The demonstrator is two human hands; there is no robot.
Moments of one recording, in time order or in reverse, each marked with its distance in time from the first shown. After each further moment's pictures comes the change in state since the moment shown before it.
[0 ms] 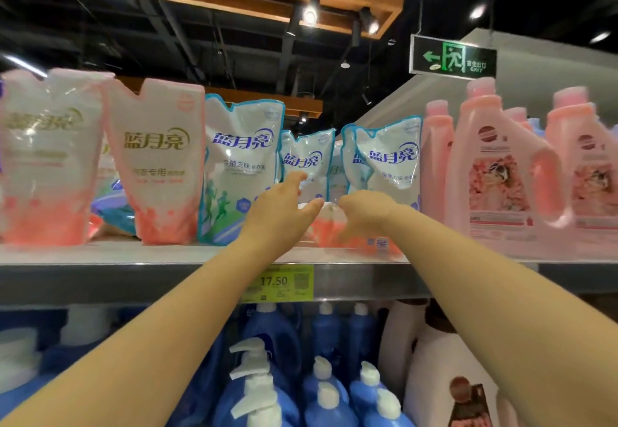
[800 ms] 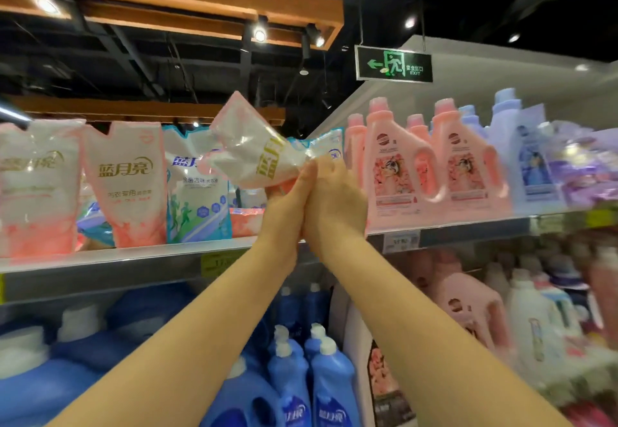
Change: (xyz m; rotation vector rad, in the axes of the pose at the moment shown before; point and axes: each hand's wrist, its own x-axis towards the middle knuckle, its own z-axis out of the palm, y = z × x) left_hand -0.090 0.151 -0.009 -1.339 0.033 -0.288; right_hand -0.180 -0.045 -0.065 0.410 0.768 0.381
